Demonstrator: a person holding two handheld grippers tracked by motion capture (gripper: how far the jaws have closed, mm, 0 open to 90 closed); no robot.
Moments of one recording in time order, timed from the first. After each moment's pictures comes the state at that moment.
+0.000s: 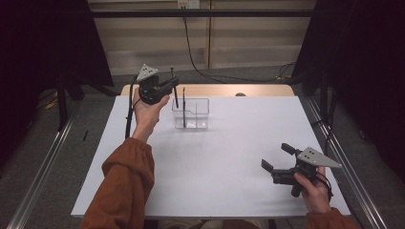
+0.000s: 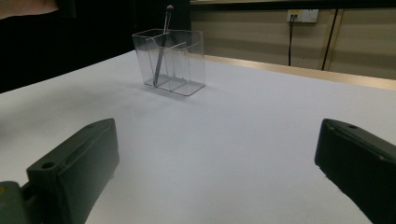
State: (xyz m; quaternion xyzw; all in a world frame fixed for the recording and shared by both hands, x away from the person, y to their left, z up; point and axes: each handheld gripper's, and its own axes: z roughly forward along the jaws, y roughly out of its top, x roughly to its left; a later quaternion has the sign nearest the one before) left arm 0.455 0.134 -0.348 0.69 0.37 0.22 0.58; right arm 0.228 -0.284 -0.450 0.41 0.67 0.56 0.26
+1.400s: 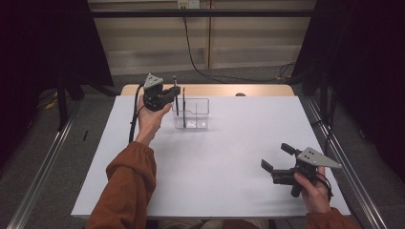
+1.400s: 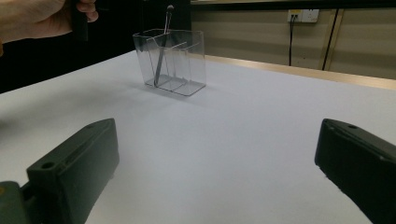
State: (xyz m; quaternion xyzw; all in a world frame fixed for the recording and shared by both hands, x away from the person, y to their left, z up) left arm 0.462 0.132 -0.385 0.71 0.38 0.21 0.55; right arm 0.228 -0.284 -0.450 0.41 0.67 0.56 0.26
